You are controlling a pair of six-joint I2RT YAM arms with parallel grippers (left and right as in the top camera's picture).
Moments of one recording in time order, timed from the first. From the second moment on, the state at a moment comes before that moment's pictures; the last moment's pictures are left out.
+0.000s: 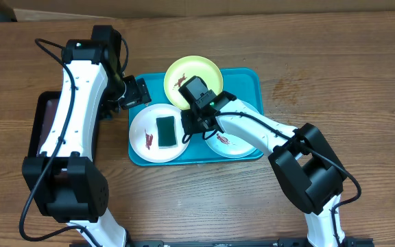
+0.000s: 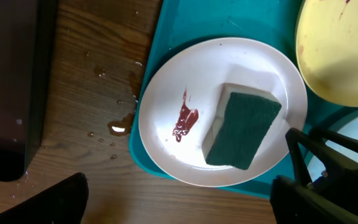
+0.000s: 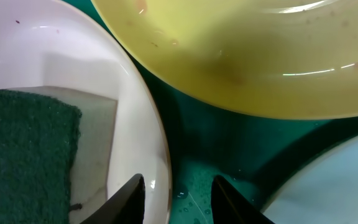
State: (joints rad) left arm -0.03 1.87 1.73 -1.41 0.05 -0.41; right arm 0.71 2.11 1.50 -0.59 -0.12 0.50
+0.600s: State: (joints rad) left arm -0.04 1.87 1.73 -1.42 0.06 -0.41; right arm 0.71 2.13 1.50 -0.57 -0.10 0.49
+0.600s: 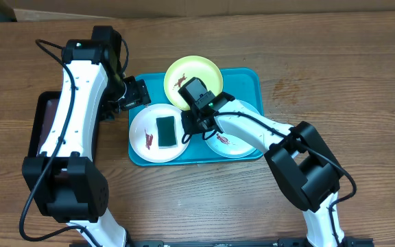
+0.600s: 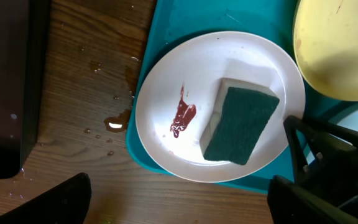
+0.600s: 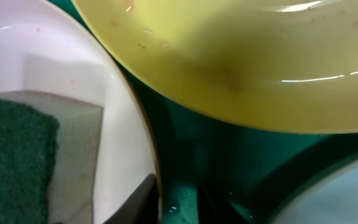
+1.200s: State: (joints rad) left arm -0.10 1.87 1.48 -1.21 0.22 -0.36; right arm 0.71 2.14 1.50 -0.56 -0.10 0.49
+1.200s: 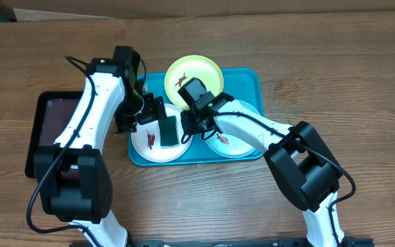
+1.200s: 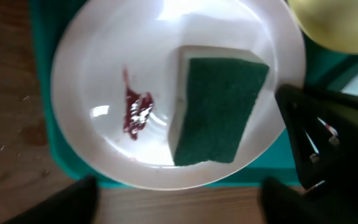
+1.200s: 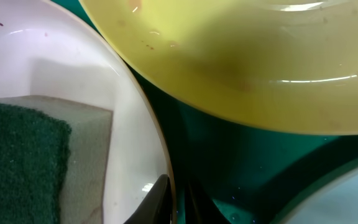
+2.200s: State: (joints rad) left arm -0.20 1.87 1.33 -0.93 0.21 -0.37; right arm 0.71 2.14 1.50 -0.56 -0.10 0.49
